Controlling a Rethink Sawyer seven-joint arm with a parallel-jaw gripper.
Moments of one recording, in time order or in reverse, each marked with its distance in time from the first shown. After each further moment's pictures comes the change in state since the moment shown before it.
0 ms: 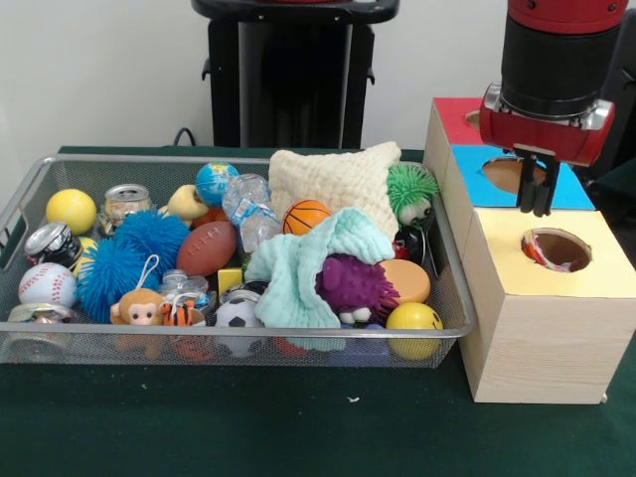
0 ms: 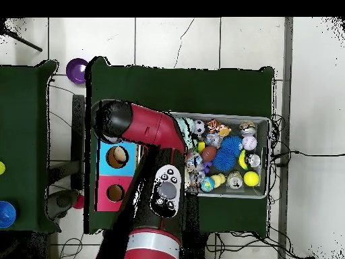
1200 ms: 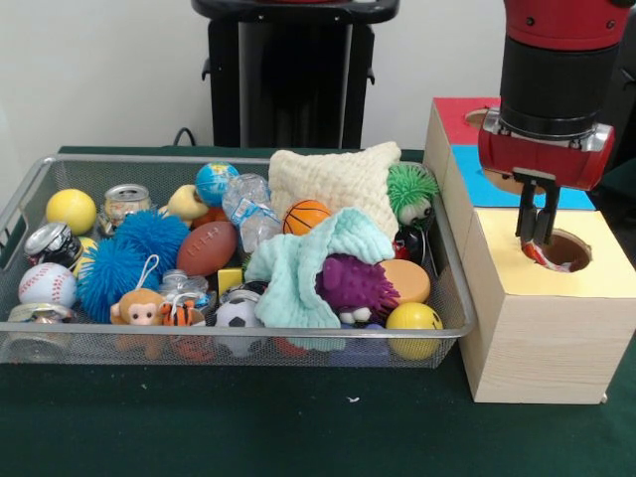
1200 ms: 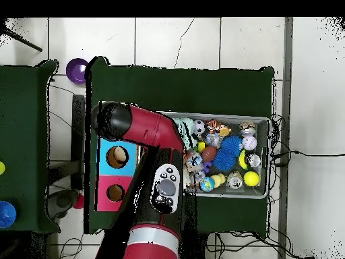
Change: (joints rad) arm 0.000 0.019 0.011 0.009 0.006 -0.131 0.000
